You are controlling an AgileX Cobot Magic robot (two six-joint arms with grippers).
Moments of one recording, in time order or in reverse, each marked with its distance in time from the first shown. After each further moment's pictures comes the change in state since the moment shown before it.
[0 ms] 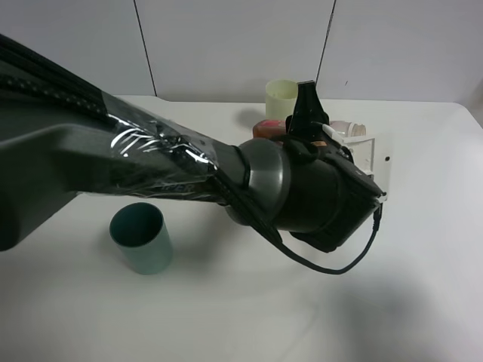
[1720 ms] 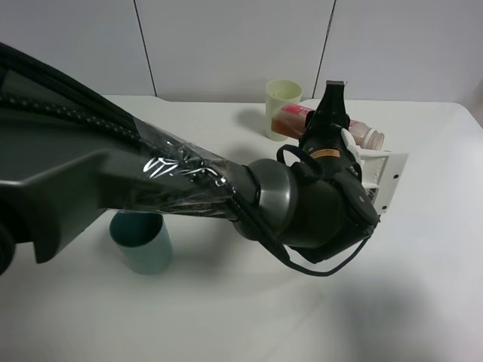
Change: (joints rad) left arm 0.000 0.047 0.002 0.237 0.009 0.000; right arm 0.000 0.000 0.000 0.000 0.000 0.000
